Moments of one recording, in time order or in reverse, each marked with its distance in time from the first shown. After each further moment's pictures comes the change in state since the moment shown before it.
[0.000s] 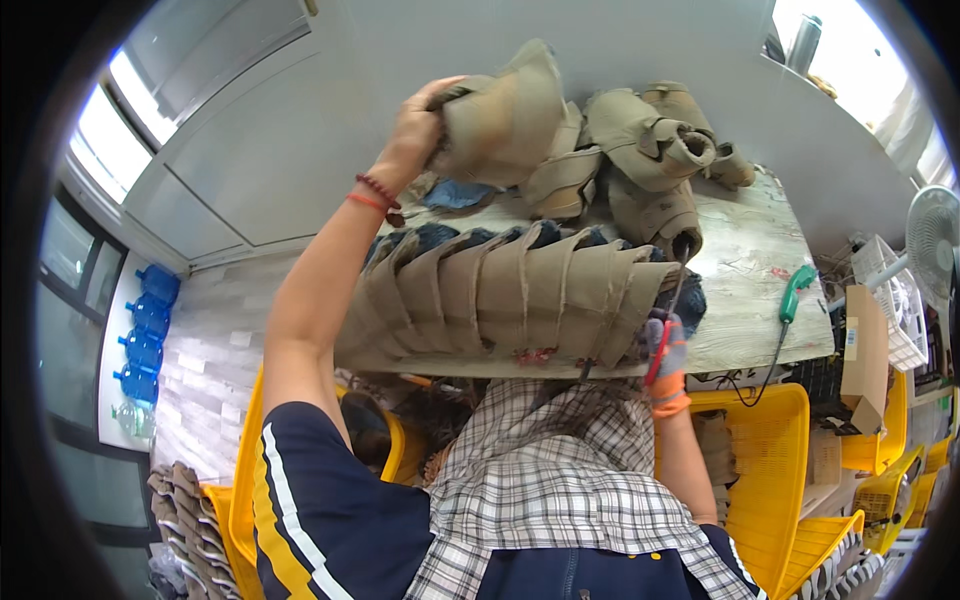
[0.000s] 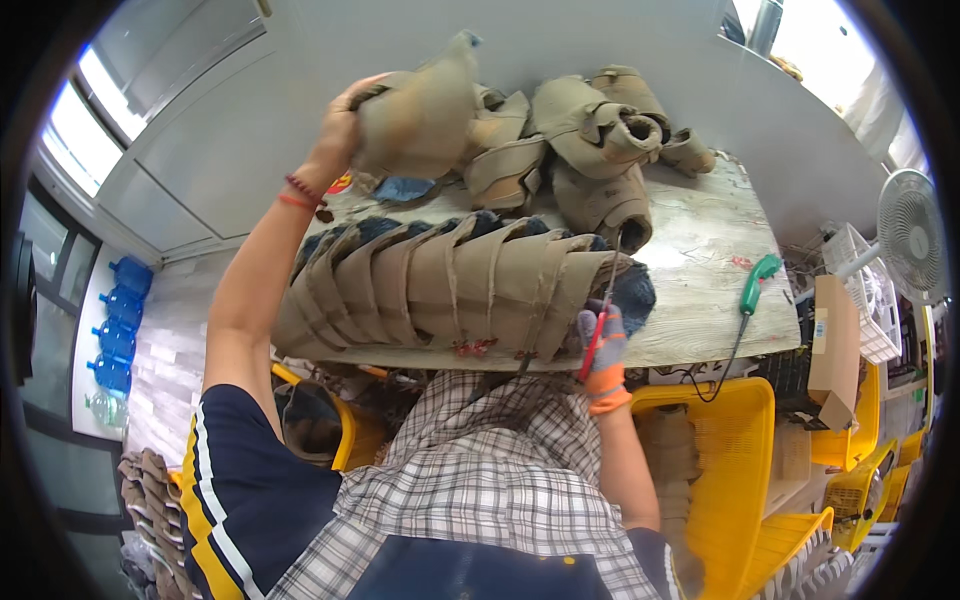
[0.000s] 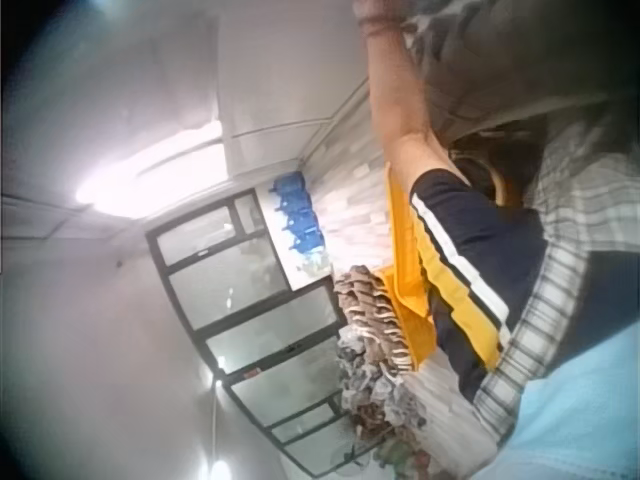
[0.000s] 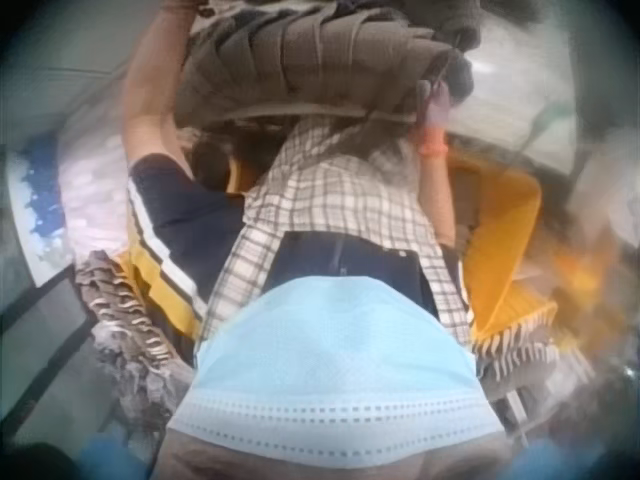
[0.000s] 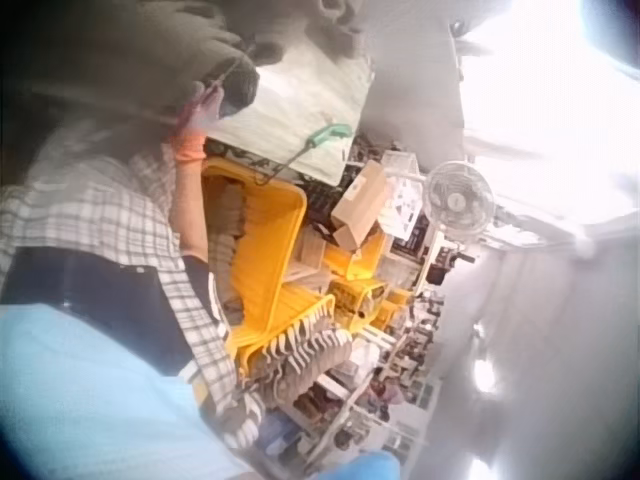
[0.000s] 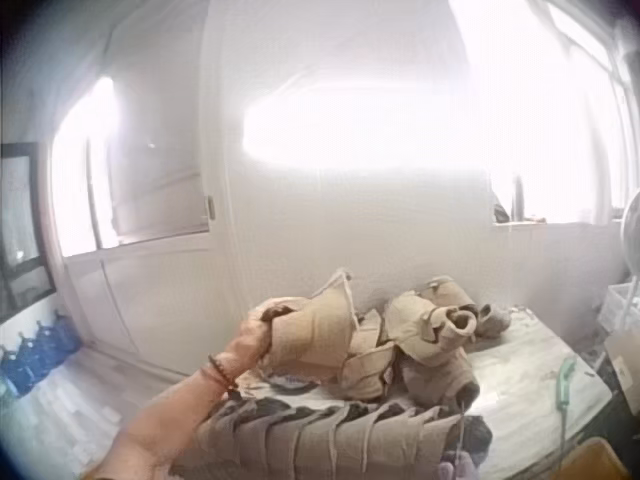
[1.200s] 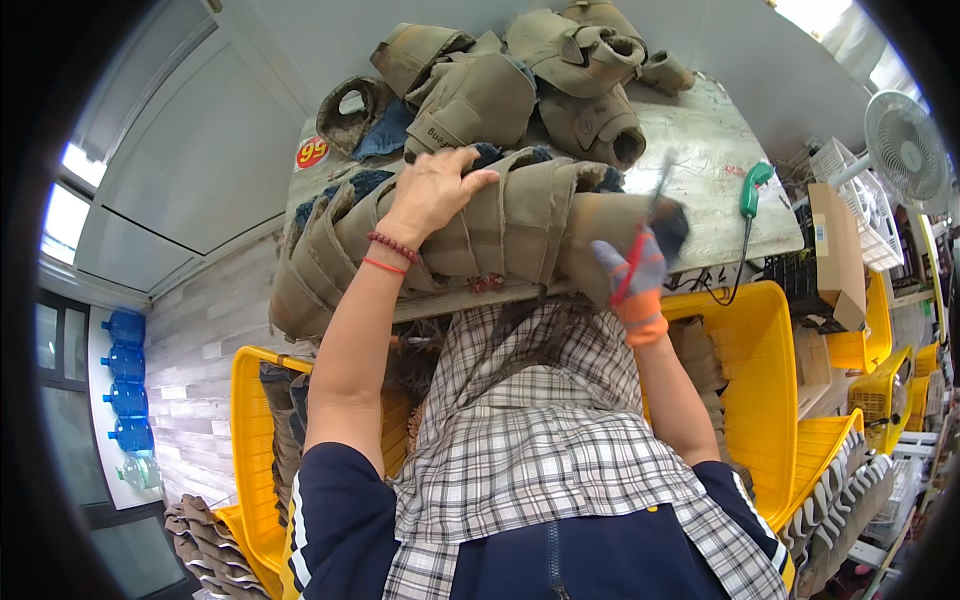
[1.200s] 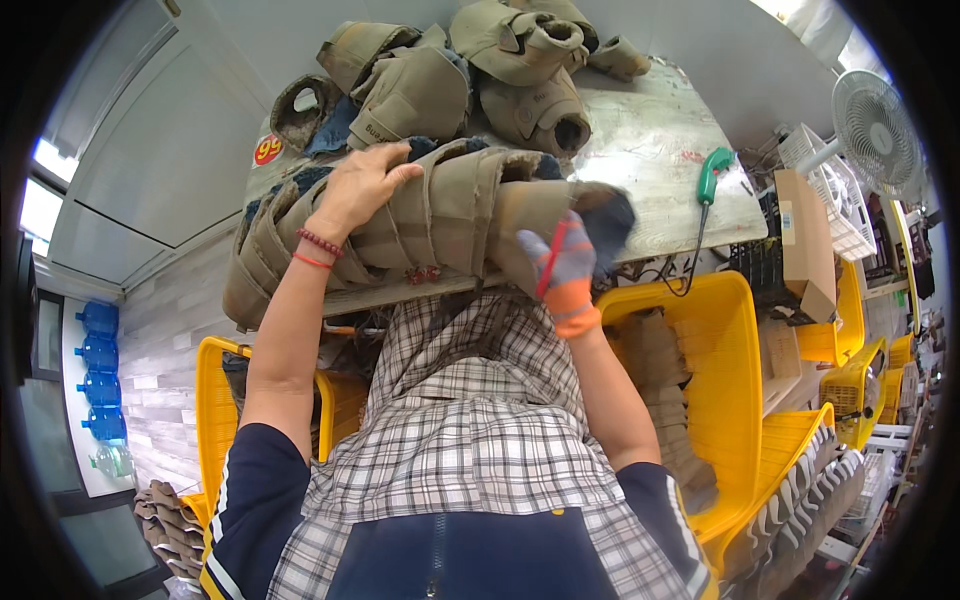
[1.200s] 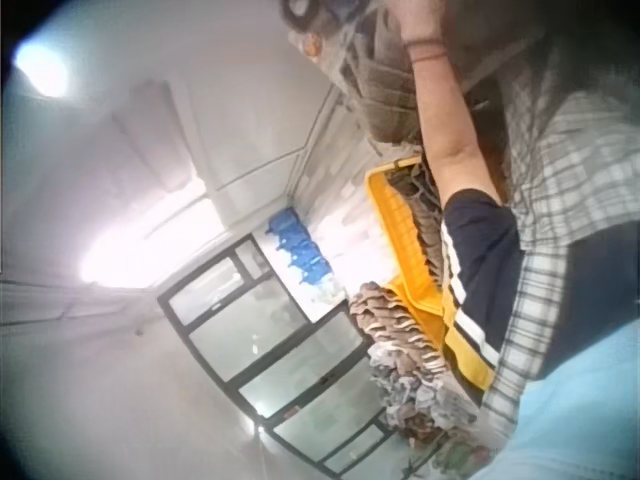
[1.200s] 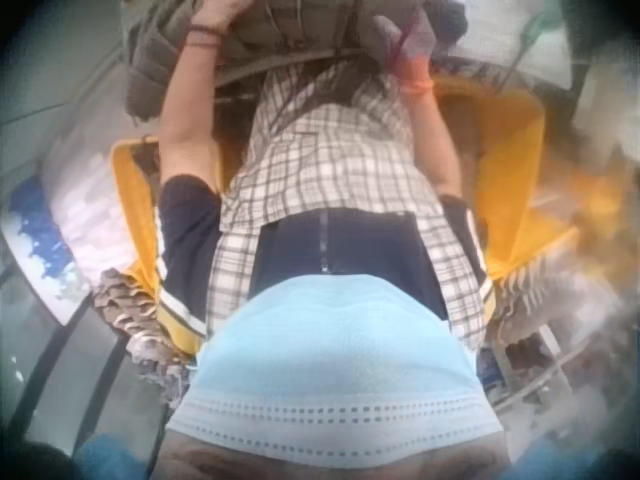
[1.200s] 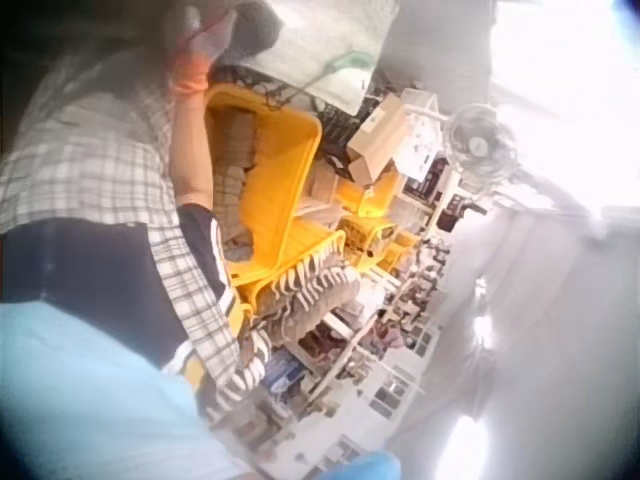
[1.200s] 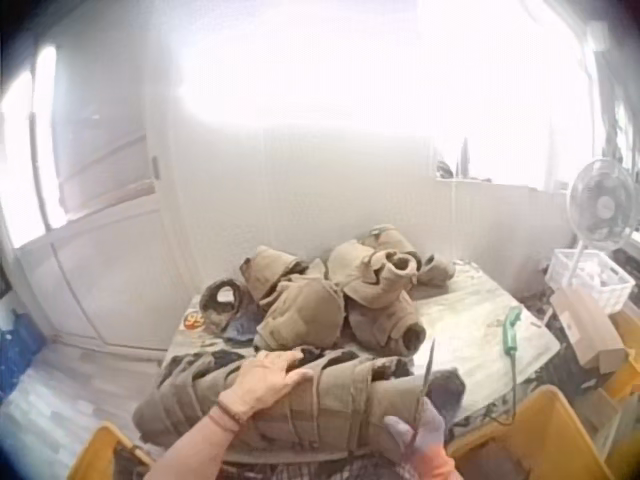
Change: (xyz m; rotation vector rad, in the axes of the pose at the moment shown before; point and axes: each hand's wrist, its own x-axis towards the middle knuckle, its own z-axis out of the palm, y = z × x) left_hand -0.128 -0.048 0.112 1.051 -0.198 0.070; right_hand -0.038 -0.053 0.039 -0.506 -0.058 -0.333
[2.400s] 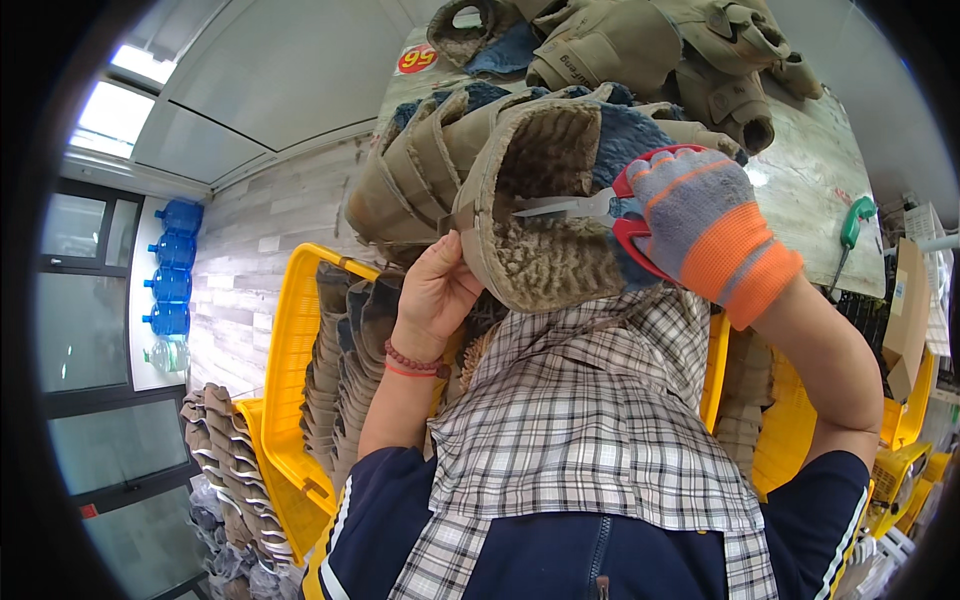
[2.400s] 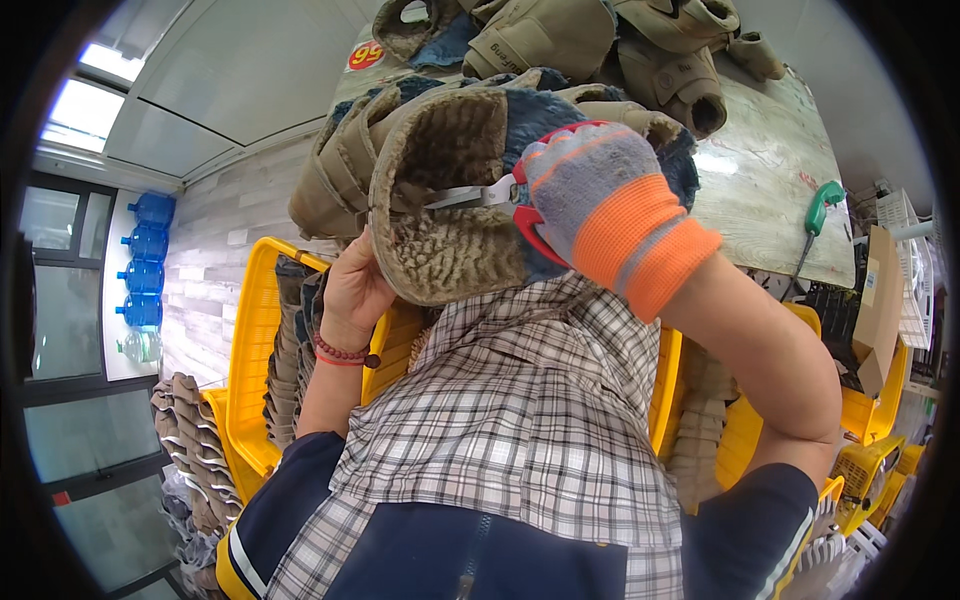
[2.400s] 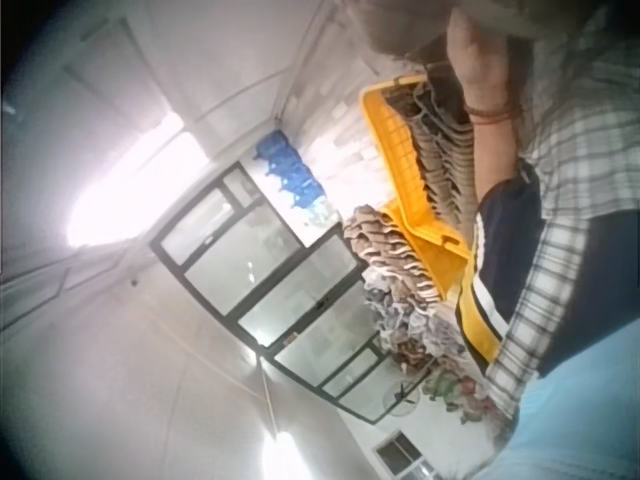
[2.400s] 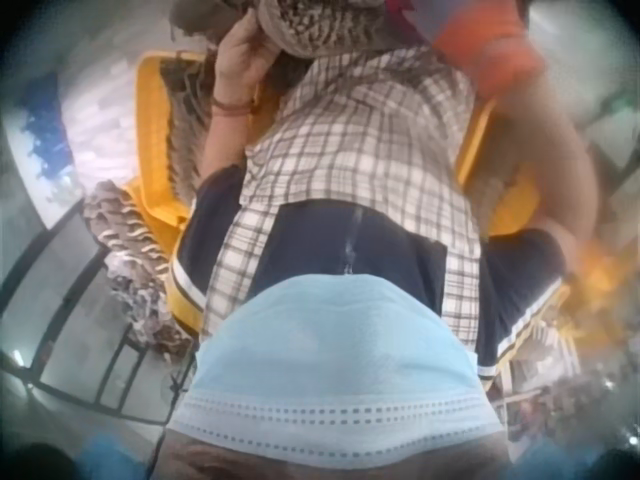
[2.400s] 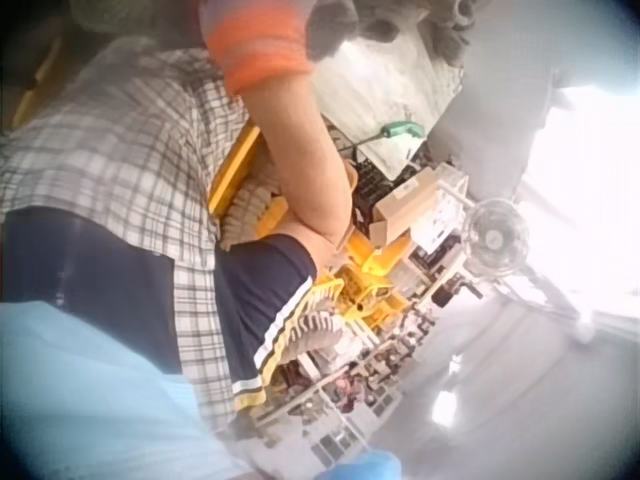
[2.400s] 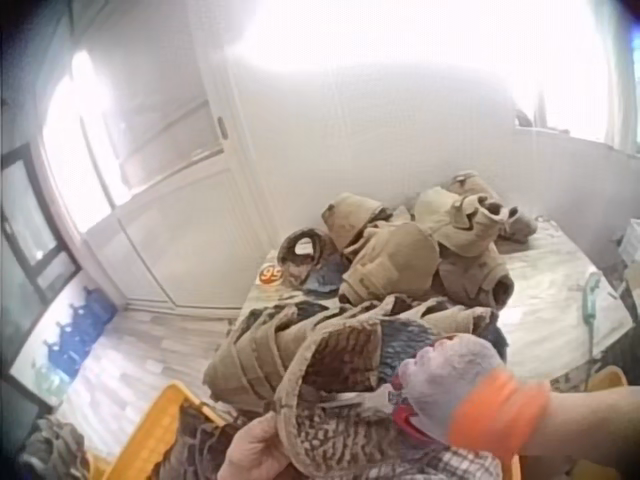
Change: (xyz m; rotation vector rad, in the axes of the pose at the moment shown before) left_hand -0.213 0.002 -0.038 -2.180 0.260 -0.639; right_hand 0.028 -0.151 0.083 -1.387 -0.853 -0.705
